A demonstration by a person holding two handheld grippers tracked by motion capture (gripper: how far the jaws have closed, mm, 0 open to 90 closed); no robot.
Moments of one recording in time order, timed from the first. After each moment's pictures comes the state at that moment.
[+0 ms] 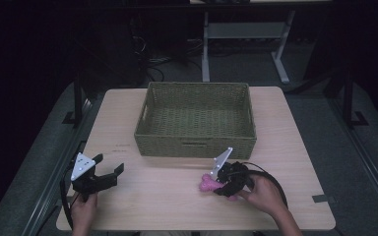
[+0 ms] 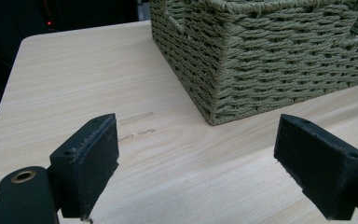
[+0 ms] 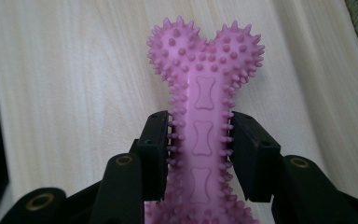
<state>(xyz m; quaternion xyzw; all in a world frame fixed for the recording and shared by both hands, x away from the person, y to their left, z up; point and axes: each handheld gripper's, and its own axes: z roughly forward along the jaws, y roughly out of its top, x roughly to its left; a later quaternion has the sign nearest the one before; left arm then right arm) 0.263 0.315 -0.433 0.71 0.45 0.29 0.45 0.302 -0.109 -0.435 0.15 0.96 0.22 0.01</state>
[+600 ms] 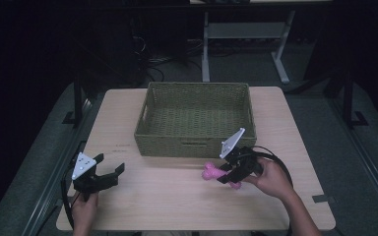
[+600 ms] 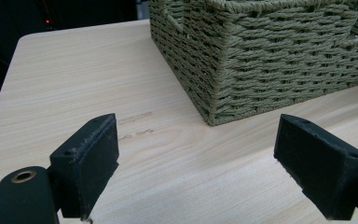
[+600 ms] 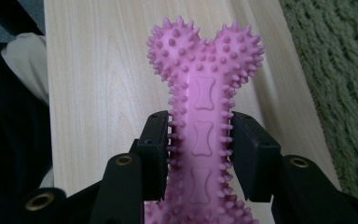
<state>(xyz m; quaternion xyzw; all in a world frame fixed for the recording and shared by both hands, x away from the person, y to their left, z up) 0.265 0.313 -0.434 0.71 0.45 0.29 0.45 0.328 -0.131 -0.395 0.13 0.95 0.27 -0.03</state>
